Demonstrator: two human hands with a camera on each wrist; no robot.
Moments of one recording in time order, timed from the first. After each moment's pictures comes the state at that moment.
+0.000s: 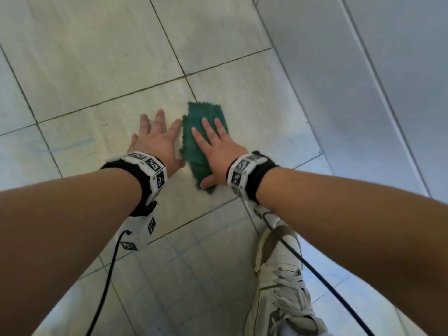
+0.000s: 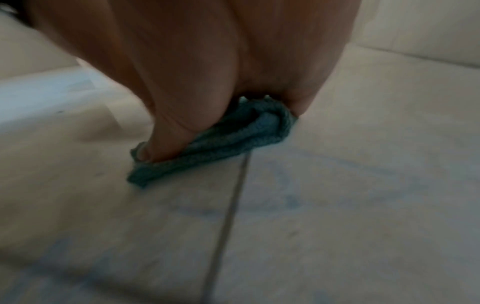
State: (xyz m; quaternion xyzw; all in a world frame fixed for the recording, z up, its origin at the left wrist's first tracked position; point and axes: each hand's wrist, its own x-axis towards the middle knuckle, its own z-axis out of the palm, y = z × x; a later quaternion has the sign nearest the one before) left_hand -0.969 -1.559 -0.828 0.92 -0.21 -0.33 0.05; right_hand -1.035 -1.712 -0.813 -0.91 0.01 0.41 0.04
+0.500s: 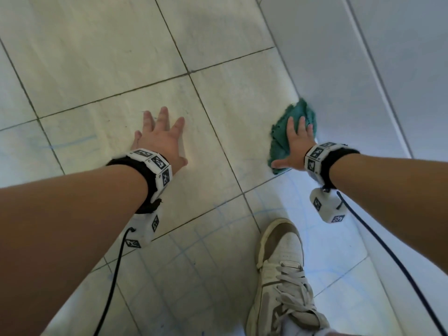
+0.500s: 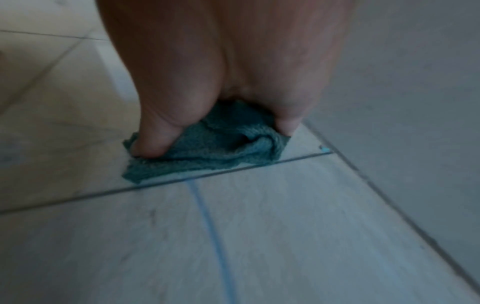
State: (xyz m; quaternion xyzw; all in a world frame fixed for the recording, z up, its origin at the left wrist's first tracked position) left_hand -0.967 -1.557 -0.826 0.91 -0.22 -0.35 0.05; right_hand -1.087 -1.855 -0.807 -0.87 0.26 0.41 0.02
